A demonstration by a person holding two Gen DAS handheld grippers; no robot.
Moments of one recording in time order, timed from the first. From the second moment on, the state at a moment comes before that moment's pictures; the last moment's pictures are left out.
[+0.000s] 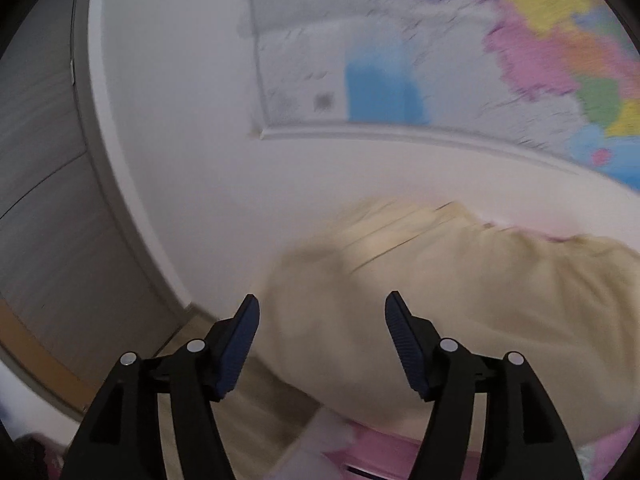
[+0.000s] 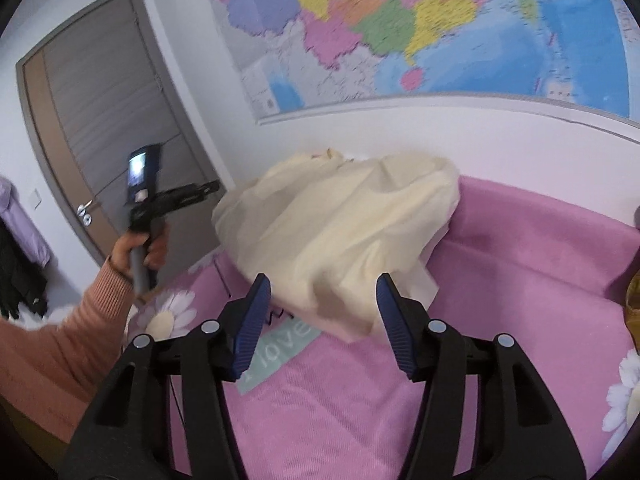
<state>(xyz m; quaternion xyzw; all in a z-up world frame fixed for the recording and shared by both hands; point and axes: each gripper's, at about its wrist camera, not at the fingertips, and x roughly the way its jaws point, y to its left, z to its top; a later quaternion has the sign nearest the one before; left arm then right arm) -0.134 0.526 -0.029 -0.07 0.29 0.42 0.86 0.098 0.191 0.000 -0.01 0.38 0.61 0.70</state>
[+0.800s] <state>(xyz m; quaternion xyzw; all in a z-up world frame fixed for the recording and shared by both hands) -0.093 0.432 -0.052 -0.10 0.30 0.29 0.90 0.100 0.238 -0.012 -0.05 0.39 0.58 0.71</state>
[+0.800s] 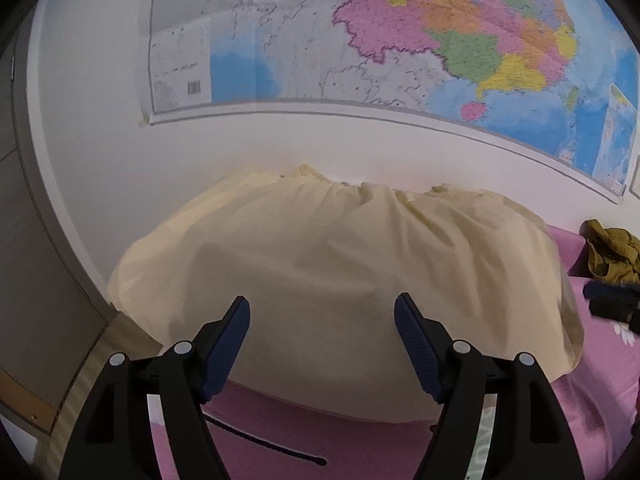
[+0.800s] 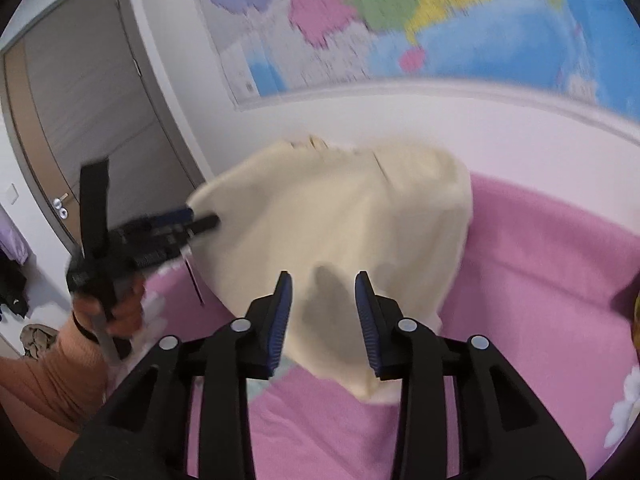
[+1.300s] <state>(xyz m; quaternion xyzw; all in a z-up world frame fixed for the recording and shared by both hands) -0.076 0.426 -0.063 -0.10 0.31 0.29 0.90 0.151 0.304 -0.066 -0.02 0.46 0.53 0.71</state>
